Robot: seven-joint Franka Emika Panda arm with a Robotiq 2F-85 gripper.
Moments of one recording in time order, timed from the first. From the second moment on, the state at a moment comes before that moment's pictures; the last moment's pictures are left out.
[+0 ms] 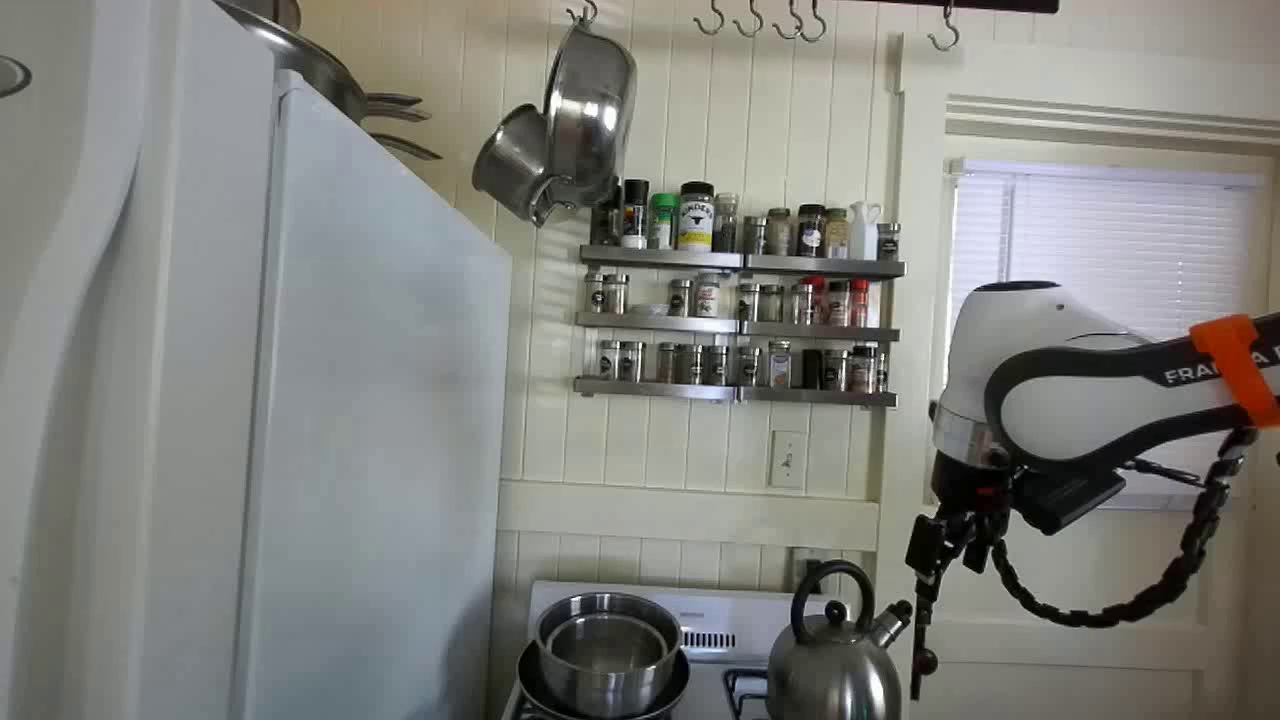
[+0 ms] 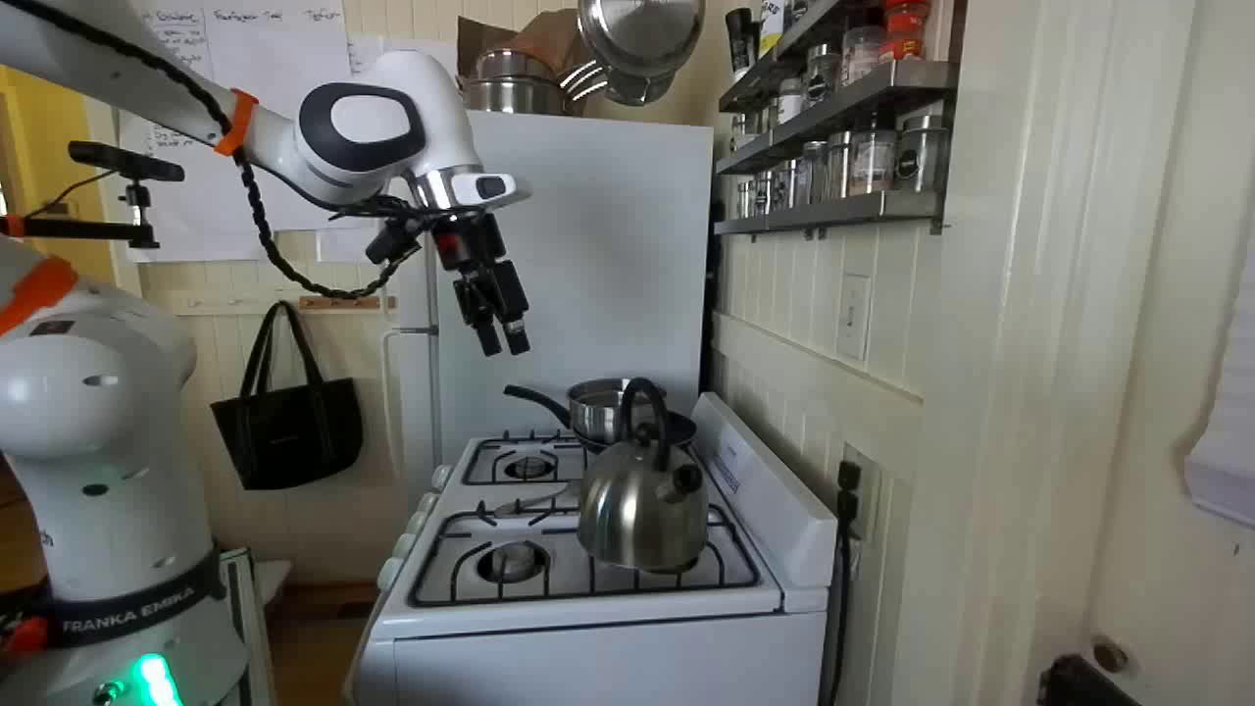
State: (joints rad) arm -0.12 -0.86 0.03 -2.76 -0.21 2.15 0.03
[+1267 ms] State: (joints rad) arm -0.20 -0.36 0.15 -2.35 -0.30 2.57 0.26
